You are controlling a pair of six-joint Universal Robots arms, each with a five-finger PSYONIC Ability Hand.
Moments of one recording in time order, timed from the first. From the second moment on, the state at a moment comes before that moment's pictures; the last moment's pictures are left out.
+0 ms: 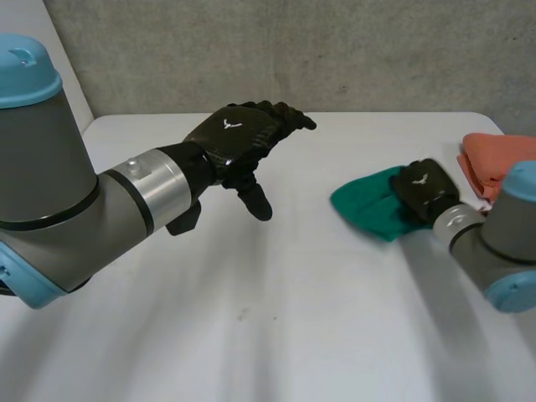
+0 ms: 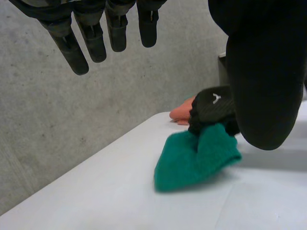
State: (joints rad) left arm 4.17 -1.88 -1.26 3.02 -1.16 3.24; right arm 1.75 -0.92 1.47 -0.35 1.29 2.45; left_hand 0.20 0.20 0.21 0.20 0.05; right_hand 0.89 1.15 1.14 1.18 0.93
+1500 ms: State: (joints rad) left arm 4.20 -1.90 -1.28 3.02 -1.22 3.23; right arm 1.22 -0.49 0.71 -0.20 0.98 2.60; left_hand 0.20 0.20 0.21 0.20 0.05; right_hand 0.26 0.35 0.38 0.38 0.20
